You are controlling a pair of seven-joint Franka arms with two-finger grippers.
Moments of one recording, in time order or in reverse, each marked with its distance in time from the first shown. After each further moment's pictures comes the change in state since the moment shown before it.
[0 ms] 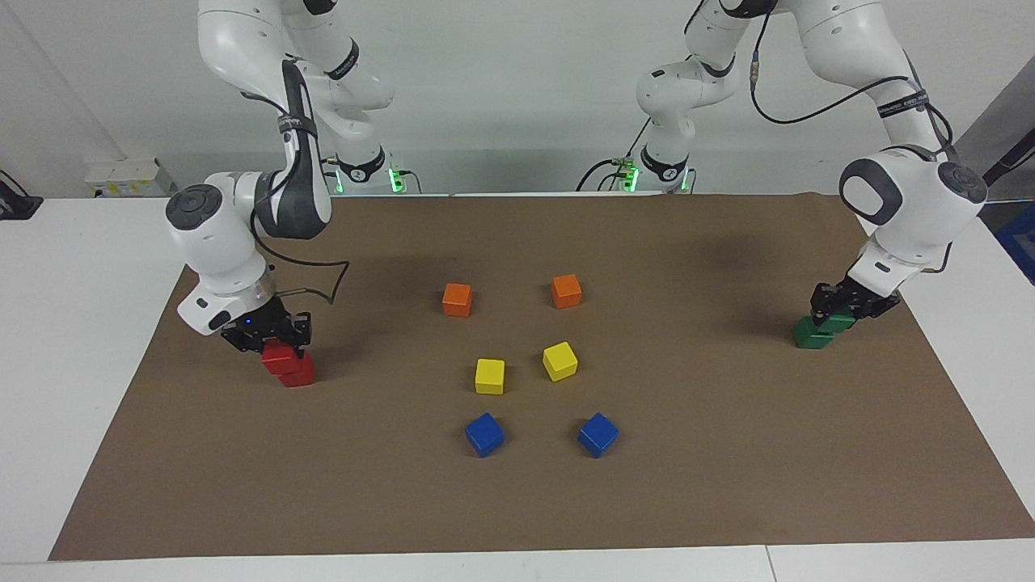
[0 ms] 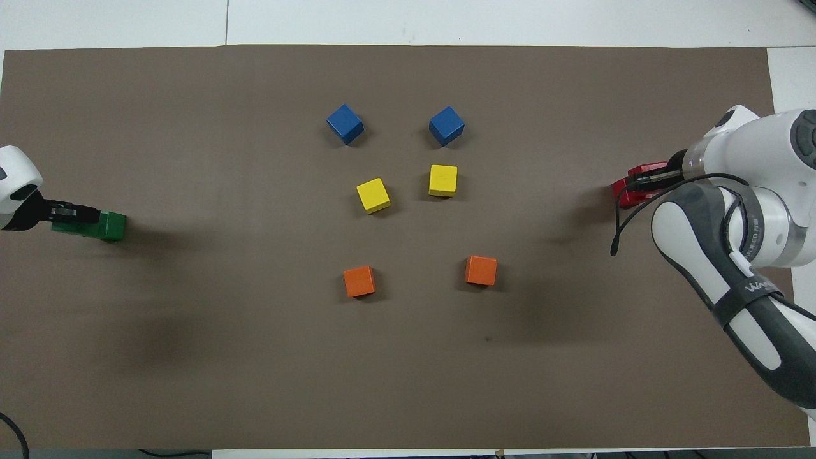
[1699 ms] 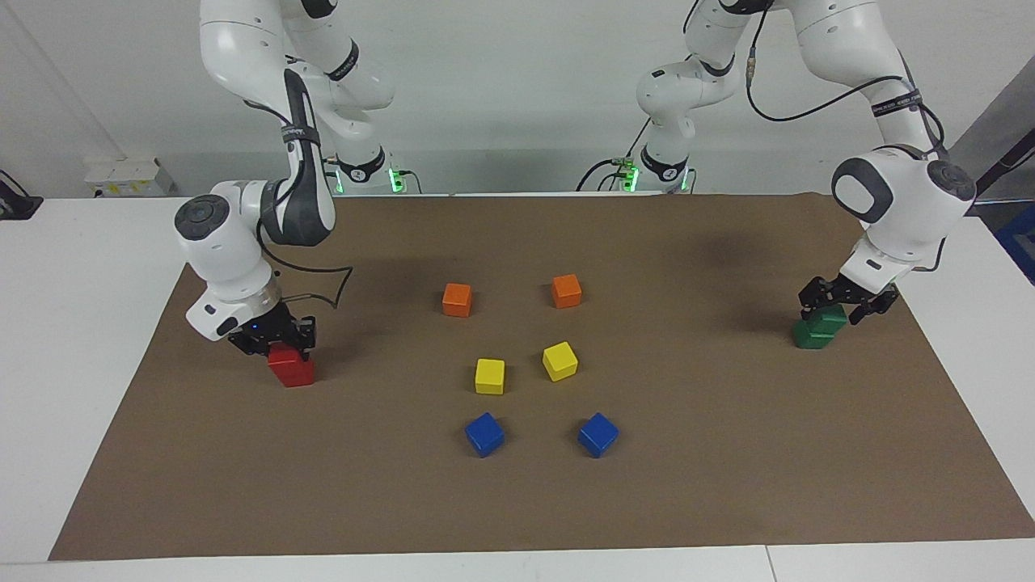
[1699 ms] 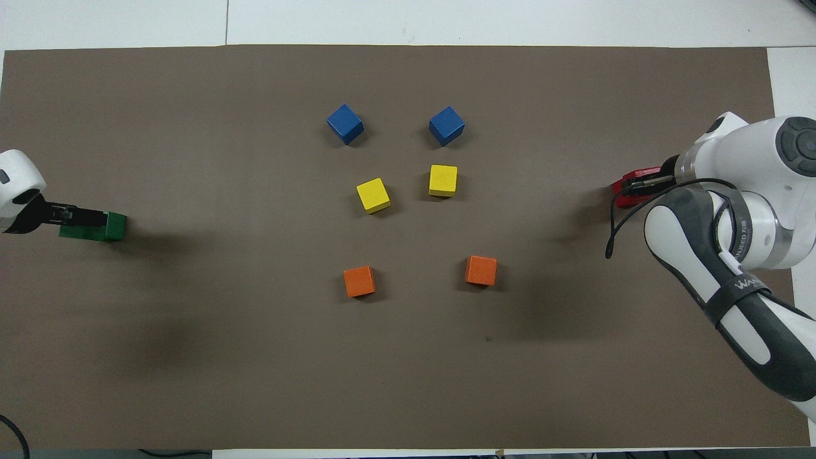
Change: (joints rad) left arm 0.000 -0.017 -0.008 0.020 0.000 -0.045 0.015; right arm 0.000 0.018 0.000 -0.017 0.000 0.022 0.000
